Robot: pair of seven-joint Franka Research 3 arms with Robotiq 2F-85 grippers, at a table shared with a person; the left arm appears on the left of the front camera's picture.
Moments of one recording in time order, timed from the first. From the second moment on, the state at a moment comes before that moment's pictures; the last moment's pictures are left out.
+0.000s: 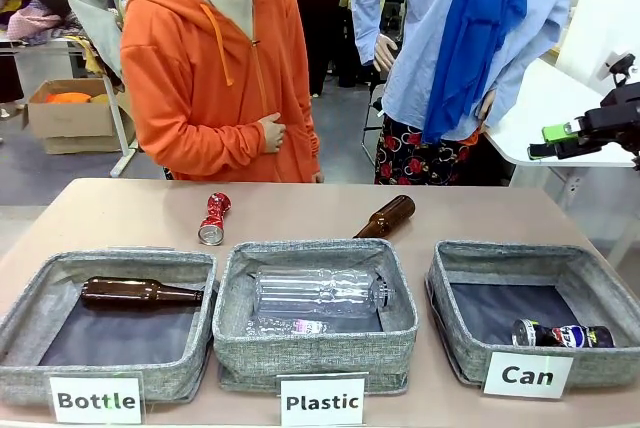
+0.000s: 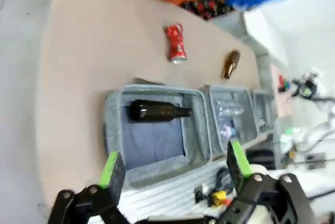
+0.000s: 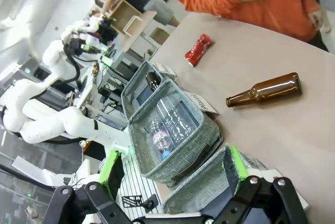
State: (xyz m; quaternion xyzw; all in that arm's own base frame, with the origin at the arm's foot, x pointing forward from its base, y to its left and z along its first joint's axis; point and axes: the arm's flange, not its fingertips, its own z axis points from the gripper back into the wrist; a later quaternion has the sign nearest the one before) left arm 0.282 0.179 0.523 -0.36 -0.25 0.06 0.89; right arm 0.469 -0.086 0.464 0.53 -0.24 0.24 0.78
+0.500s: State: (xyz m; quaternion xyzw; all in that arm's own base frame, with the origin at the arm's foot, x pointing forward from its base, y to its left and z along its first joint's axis) left arm 0.382 -0.029 0.506 -0.27 -0.18 -0.13 0.94; right arm 0.469 -0.086 0.464 0.53 -0.24 0.24 0.78
